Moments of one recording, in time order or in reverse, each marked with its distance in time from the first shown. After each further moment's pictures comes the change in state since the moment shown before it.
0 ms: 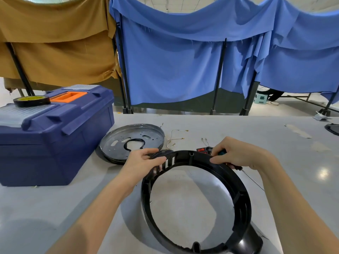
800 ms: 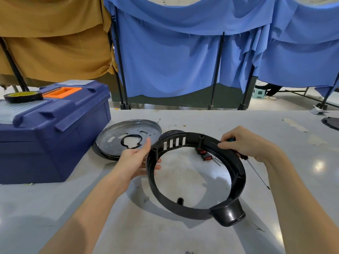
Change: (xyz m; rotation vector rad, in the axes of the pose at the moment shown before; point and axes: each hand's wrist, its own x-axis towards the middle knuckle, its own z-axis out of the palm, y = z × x) left_hand 0.003 -0.006 -0.005 -0.156 -0.031 -0.159; right_hand 0.002 0.029 -0.014 0.078 0.205 0.001
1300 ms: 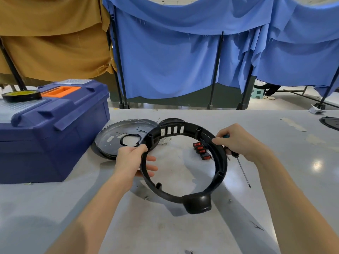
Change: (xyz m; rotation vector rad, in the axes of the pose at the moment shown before) left_hand 0.001 0.000 0.006 -0.032 0.193 0.032; right_hand 0.005 -0.011 0.015 0.119 0.136 0.054
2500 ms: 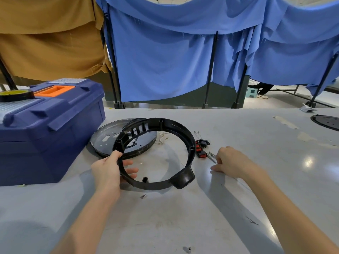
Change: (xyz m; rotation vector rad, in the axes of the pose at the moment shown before) left_hand 0.004 -0.029 -0.022 -0.321 0.312 -0.015; right_hand -0.025 0.019 0.031 -0.712 -0.135 0.104
